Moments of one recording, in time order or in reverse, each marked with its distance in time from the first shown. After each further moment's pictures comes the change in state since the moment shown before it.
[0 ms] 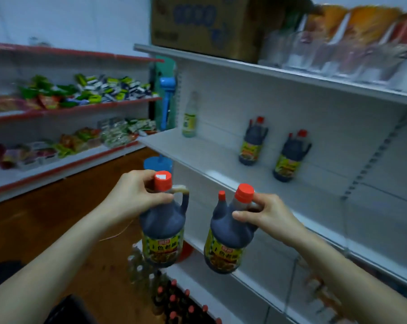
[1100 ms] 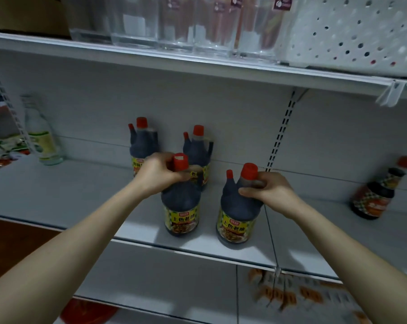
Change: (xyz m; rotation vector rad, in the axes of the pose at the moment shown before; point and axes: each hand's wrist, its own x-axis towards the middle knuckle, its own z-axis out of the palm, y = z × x) left_hand 0.281 0.149 0.267 -0.220 -0.330 0.313; right_hand 0.075 0.186 -0.228 -0.128 0.459 0.353
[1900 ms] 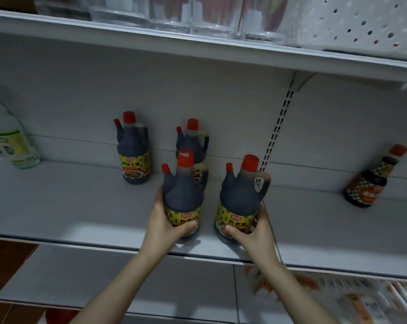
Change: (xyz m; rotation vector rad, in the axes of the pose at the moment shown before) left_hand -0.054 -0.067 0.080 -0.398 0.039 -0.098; right_hand -0.045 0.064 0.102 0.357 0.276 0.122
